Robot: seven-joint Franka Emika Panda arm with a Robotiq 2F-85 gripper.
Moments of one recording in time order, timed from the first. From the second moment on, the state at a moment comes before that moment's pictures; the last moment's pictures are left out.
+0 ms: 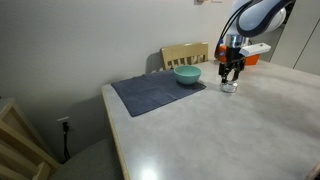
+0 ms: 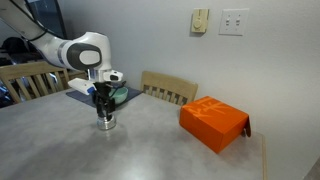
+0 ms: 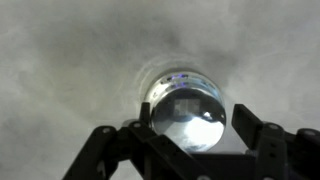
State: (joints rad) arm 0.10 0.60 0.00 -1.87 -0.03 2.39 0.16
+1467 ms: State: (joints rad) arm -0.02 0.29 -0.03 -2.01 0.08 2.31 0.09
